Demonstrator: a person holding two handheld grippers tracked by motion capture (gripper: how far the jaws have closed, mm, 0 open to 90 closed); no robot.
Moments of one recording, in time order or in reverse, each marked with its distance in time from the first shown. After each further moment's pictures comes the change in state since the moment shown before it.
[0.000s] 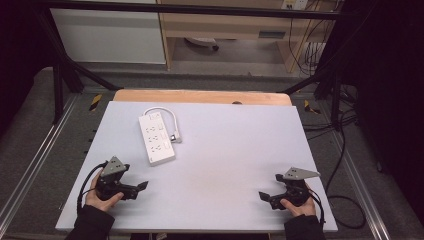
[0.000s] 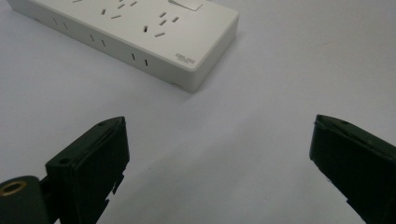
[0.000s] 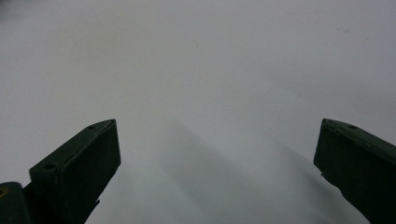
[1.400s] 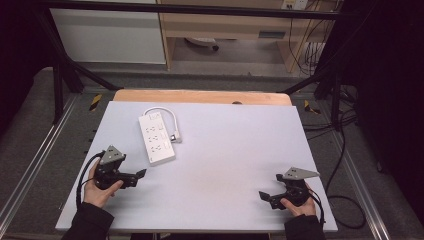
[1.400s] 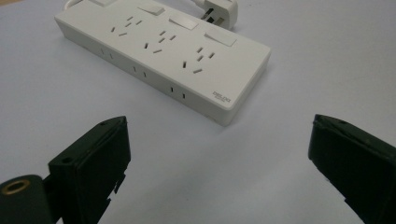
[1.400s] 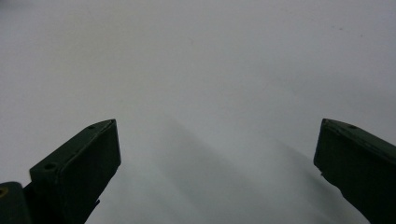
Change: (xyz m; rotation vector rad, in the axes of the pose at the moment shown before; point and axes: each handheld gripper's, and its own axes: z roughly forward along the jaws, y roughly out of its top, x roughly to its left) left arm 0.011 0.026 -0.003 -0.013 0.078 -0.027; right arm 0.000 0.000 0.001 0.007 -0.016 0.000
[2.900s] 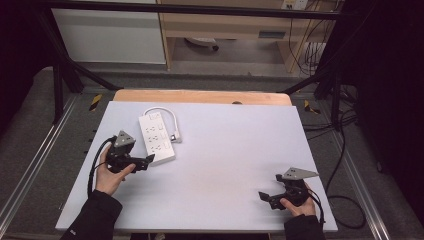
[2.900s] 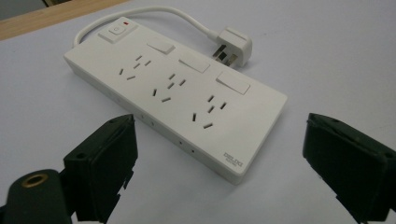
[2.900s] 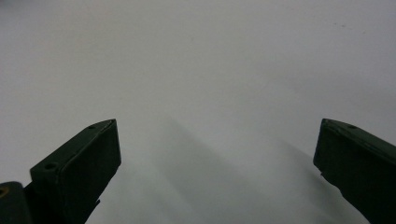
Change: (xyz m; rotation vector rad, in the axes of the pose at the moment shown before) left arm -0.002 0.044 0.025 0.011 0.055 -0.003; right arm 0.001 0.000 0.001 0.013 -0.003 -0.003
